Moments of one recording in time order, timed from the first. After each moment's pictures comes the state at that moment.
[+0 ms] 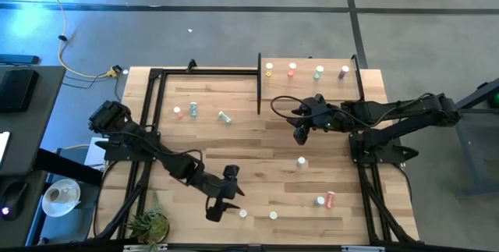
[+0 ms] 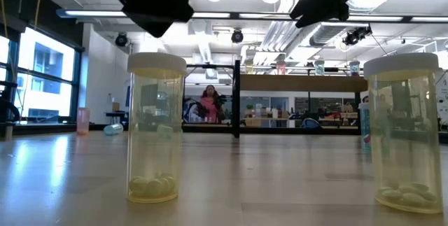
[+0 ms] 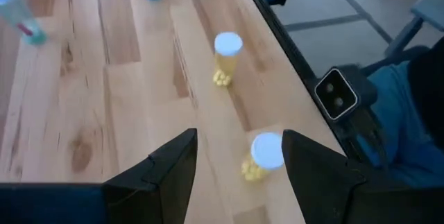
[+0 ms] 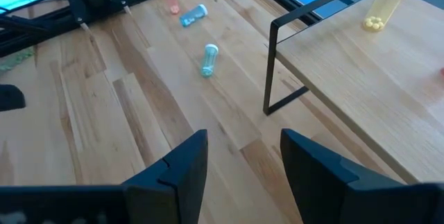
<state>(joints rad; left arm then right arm) -0.42 1.67 0.95 0.09 -0.10 -0.20 0.09 1.11 0.95 -0.51 0.43 0.45</state>
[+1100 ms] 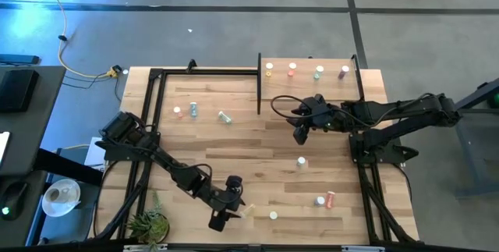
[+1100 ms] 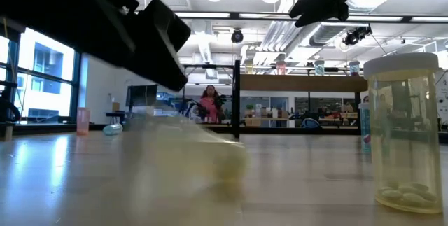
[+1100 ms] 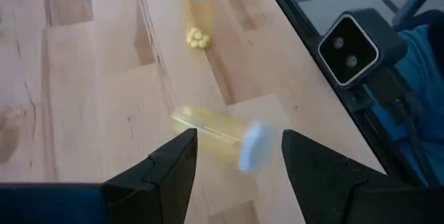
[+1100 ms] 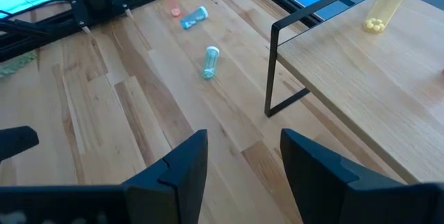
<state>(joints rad) -0.46 1.85 0.98 0.16 -0.12 -0.21 0.09 1.11 0.95 -0.50 0.43 0.45</state>
